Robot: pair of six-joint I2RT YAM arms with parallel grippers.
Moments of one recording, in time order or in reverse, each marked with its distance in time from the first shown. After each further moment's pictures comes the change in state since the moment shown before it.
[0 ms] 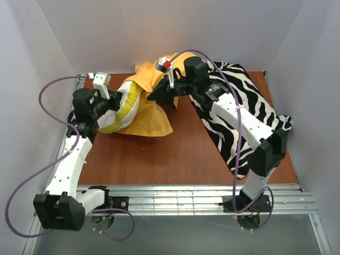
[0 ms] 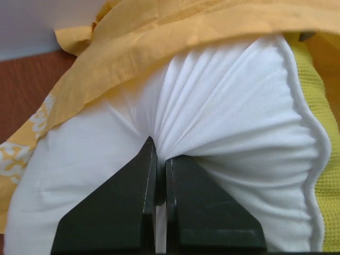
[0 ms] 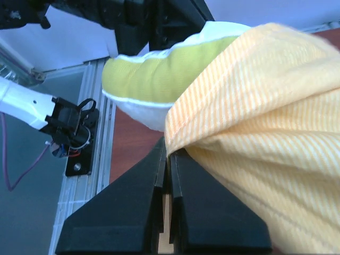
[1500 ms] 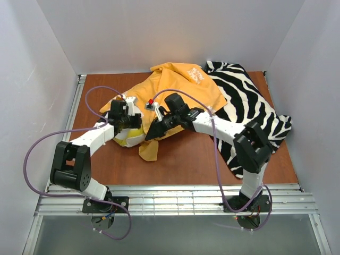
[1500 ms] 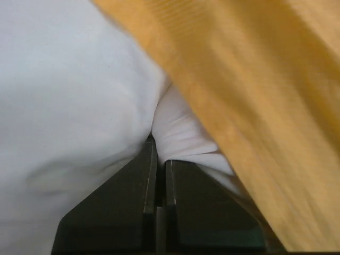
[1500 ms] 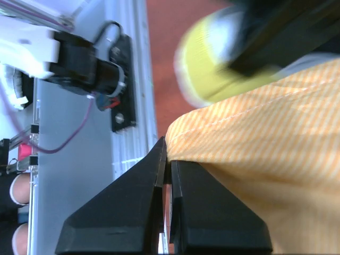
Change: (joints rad) left arm -0.206 0.372 -0.188 -0.033 -0.140 -0.054; right arm 0.126 0.140 -0.380 0.101 -0.045 0.207
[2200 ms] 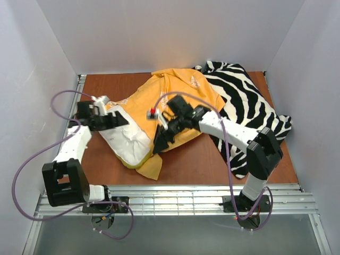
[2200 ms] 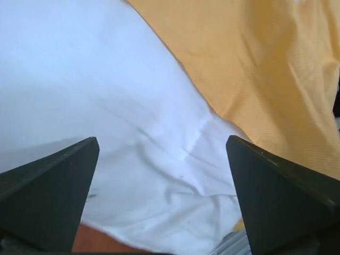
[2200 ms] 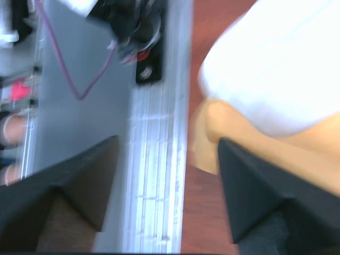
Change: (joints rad) left arm 0.328 -0.146 0.027 -0.259 0.290 0.006; right arm 0.039 -0.158 -0.040 -0.370 -0.073 -0.348
